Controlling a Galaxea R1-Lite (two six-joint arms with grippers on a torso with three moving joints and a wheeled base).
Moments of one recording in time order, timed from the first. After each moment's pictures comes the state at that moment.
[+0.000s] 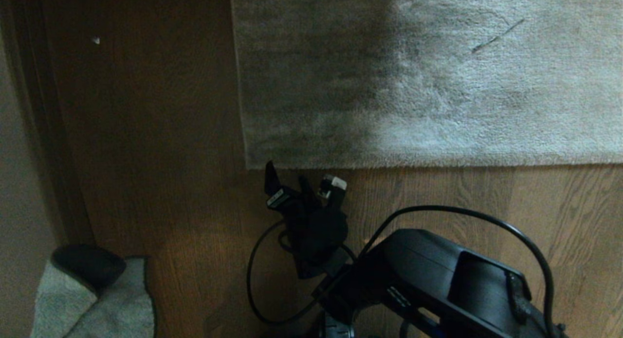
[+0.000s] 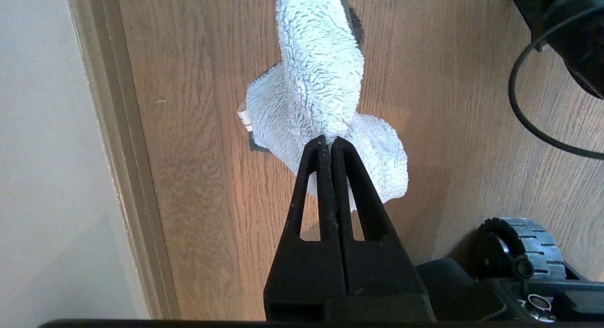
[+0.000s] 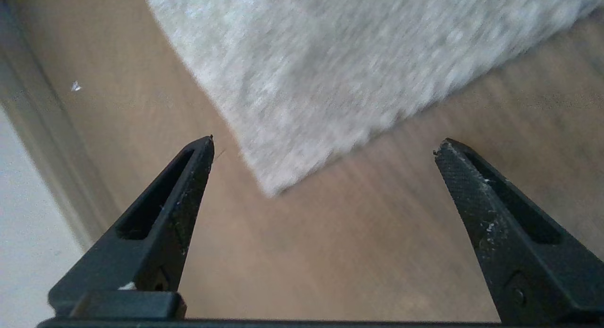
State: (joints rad) left arm 0.00 0.00 0.00 -0.01 0.01 -0.05; right arm 0.92 2.65 -1.57 -1.52 -0.53 0.56
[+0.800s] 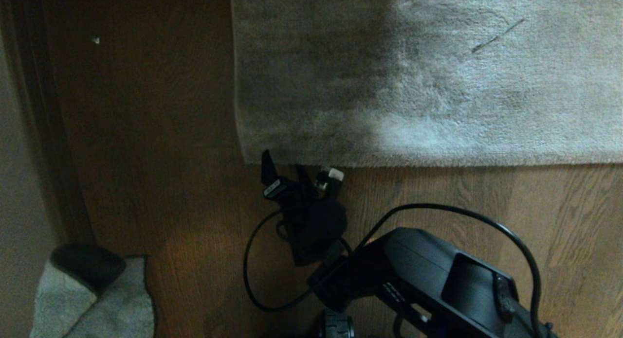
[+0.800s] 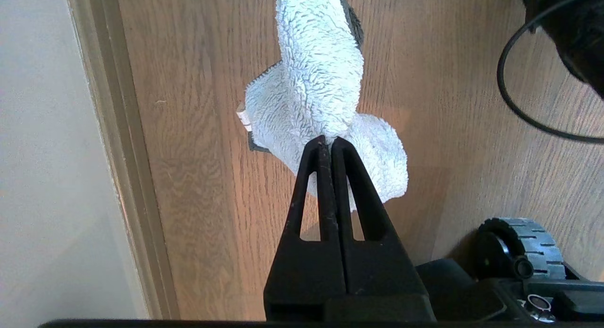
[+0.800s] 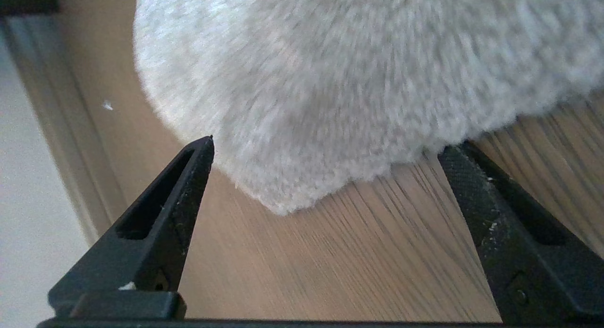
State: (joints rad) left arm 0.00 0.00 0.00 -0.01 0.01 -0.05; right arm 0.91 2.69 -1.72 -1.52 -0.48 0.52
